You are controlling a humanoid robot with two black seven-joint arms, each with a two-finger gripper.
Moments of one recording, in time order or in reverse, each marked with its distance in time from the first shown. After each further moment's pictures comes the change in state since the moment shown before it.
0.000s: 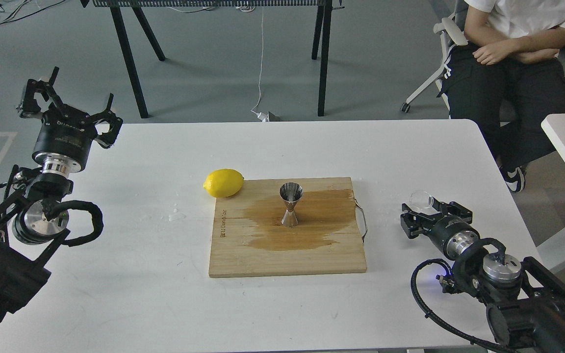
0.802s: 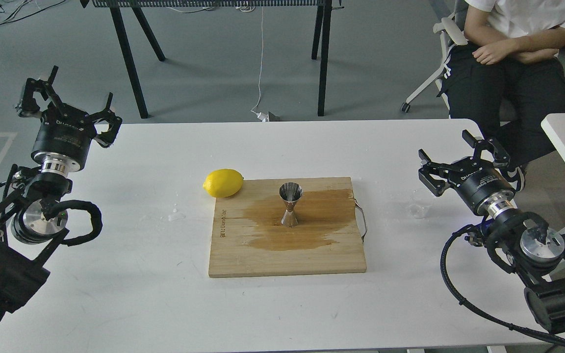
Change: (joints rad) left arm -0.002 0.006 0.000 0.000 0.000 -0.005 0.000; right arm 0.074 -0.174 0.004 0.217 -0.142 0.293 0.018
